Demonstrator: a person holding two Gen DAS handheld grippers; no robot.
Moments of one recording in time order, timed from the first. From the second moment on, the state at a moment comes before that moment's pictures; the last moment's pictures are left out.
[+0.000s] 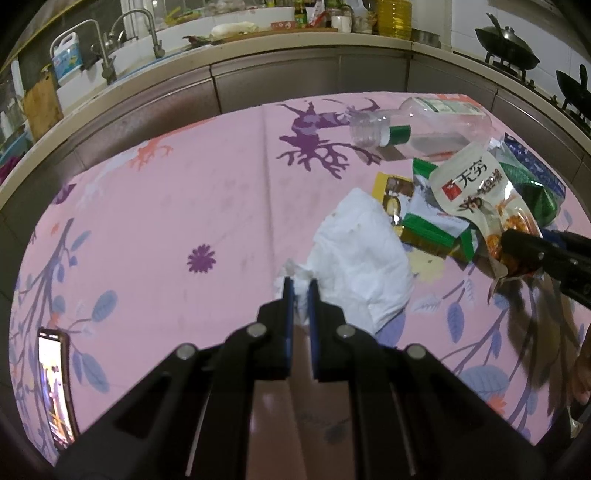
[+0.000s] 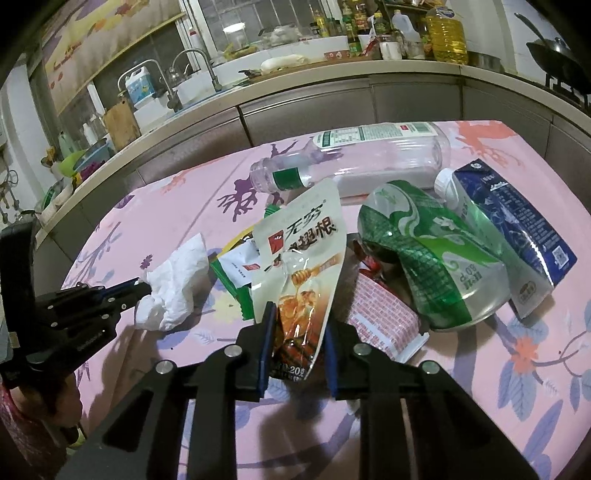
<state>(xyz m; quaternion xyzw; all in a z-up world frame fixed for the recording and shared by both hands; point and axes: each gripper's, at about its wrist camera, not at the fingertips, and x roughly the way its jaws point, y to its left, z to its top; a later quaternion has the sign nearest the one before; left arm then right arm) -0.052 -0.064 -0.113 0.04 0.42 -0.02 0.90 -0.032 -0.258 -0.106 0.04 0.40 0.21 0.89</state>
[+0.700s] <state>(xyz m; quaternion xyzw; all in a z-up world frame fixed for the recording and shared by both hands) -0.053 -0.066 -0.111 0.05 0.42 -0.01 0.90 -0.034 -0.285 -0.097 0.16 0.41 0.24 0.87</state>
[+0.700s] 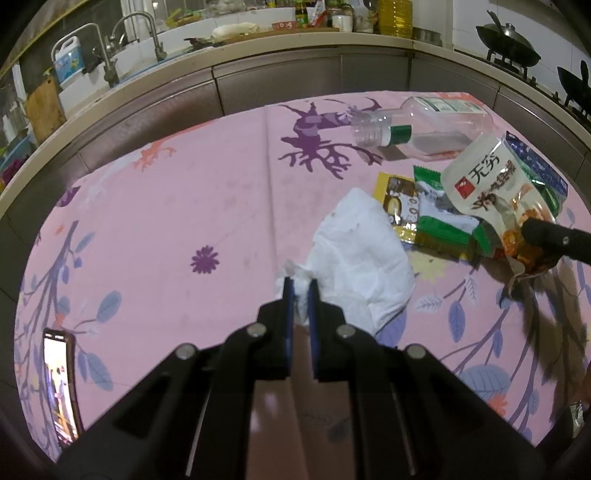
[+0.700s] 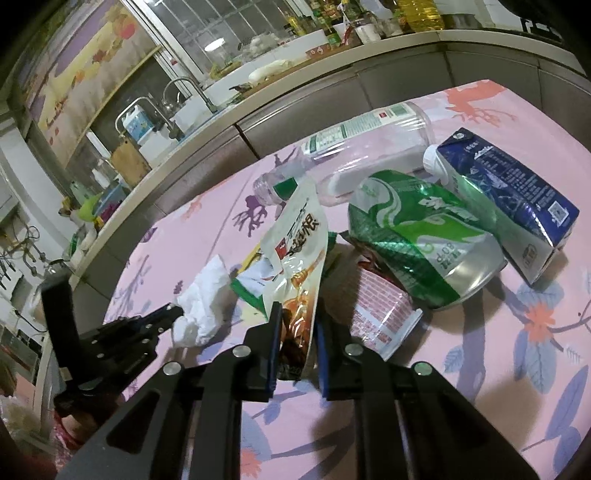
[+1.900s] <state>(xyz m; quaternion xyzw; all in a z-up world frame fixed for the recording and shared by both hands) -0.058 -0.064 -0.093 -0.06 0.42 -0.11 0.90 -0.055 -0.293 -0.078 0.18 0.38 0.26 0.87</state>
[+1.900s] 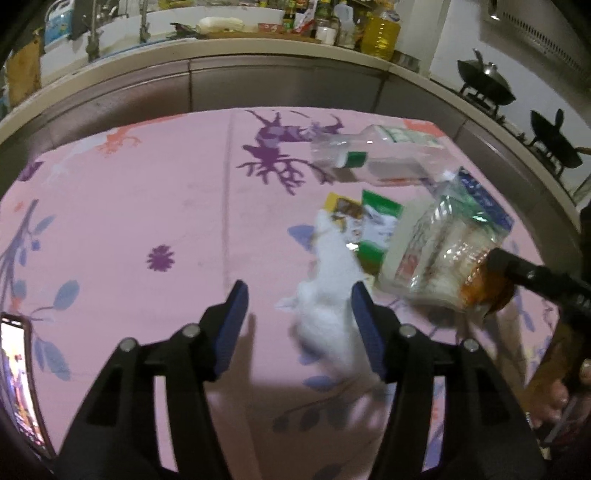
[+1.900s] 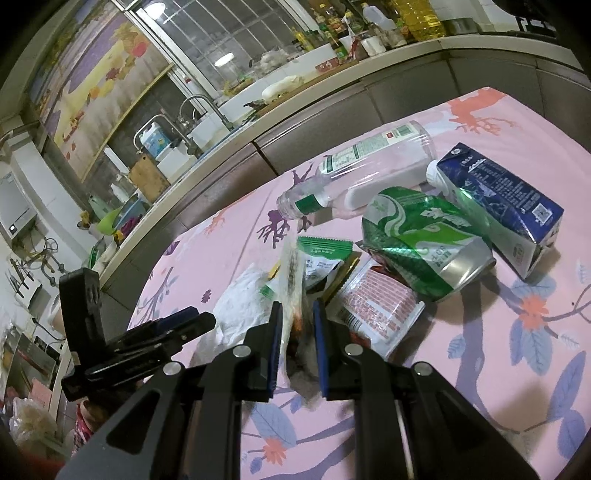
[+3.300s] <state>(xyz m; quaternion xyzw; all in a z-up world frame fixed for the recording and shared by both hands) -0.072 -0.065 -0.095 -0.05 0.45 -0.10 0.89 -0.080 -0.295 -0.112 0.21 0.44 0.37 0.79</state>
